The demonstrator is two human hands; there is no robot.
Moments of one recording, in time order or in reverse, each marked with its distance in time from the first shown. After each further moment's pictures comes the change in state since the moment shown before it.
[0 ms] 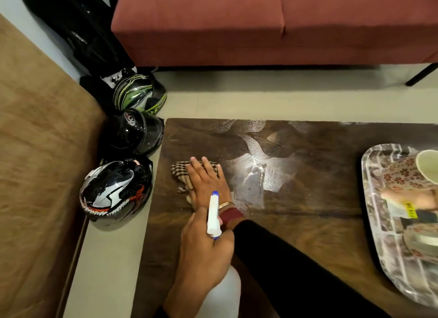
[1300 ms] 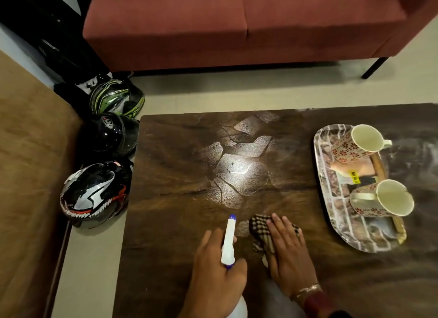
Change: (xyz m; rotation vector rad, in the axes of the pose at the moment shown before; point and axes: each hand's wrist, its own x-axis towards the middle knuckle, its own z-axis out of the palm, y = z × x) left_hand -0.101 -0.011 0.041 0.033 -0.168 0.189; right_hand -0.322 0.107 0.018 0.059 0.187 0.305
